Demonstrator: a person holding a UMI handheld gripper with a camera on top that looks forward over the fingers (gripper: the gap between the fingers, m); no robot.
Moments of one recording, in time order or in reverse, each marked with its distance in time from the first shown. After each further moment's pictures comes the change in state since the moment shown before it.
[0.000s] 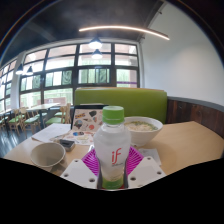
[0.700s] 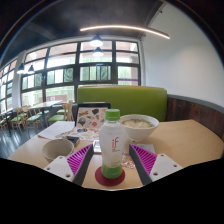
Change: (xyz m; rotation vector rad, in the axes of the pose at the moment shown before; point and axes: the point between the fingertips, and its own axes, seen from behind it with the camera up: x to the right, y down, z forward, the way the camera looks) arm 0.001 -0.002 -0.053 -0.044 -0.017 0.002
